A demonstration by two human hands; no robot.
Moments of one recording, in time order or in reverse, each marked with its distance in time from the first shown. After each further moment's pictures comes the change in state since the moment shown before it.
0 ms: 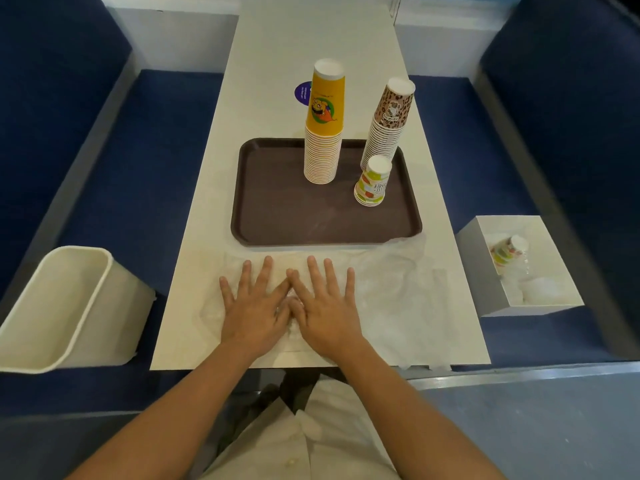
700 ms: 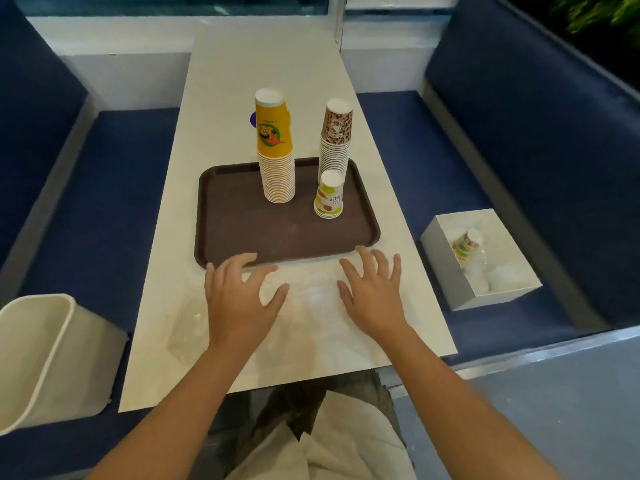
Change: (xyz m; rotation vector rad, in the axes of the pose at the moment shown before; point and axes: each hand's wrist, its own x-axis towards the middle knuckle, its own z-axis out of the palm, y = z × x) left_hand 0.017 0.058 -0.078 -0.257 0.429 0.024; right_hand -0.025 0.119 -0.048 -0.074 0.211 0.281
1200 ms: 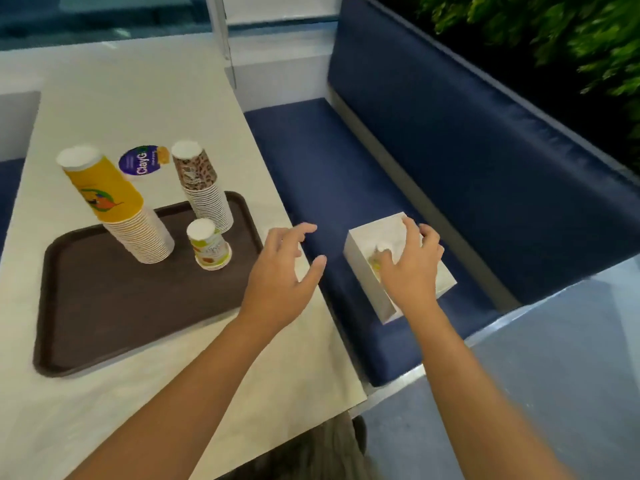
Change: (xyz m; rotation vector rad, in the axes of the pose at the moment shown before) left_hand 0.115 0.255 0.065 -0.560 -0.298 0.225; right_hand 0.033 0.238 -0.074 0.531 0.372 0.671
